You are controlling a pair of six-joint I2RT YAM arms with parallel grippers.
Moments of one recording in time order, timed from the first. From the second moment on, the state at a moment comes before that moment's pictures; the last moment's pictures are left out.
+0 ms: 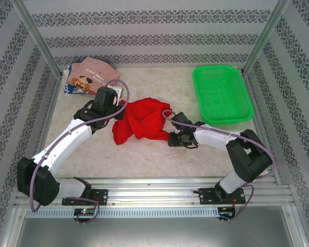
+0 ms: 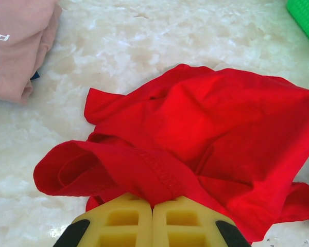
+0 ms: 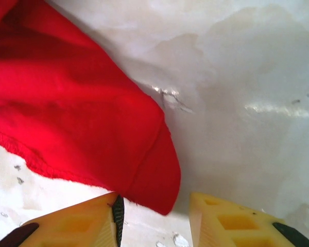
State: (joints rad) left arm -0.41 1.31 1.11 -0.54 -0.07 -0.19; right arm 0.60 1.59 0.82 -0.43 -0.09 0.52
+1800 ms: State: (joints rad) left arm -0.39 1.59 1.02 -0.22 0.43 -0.38; right arm 0.49 1.56 0.79 -0.45 -0.05 0.52
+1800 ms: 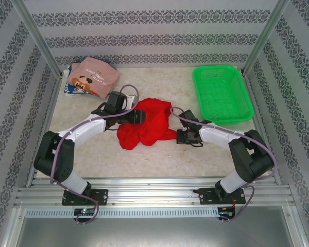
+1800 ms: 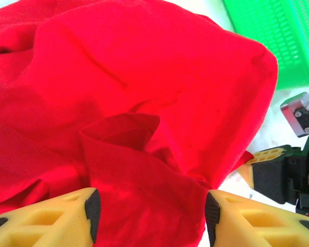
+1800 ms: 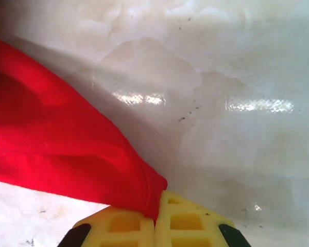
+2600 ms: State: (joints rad) left arm -0.44 1.71 1.16 -0.27 0.45 -0.34; right arm 0.49 1.56 0.78 -0.45 -0.05 0.50
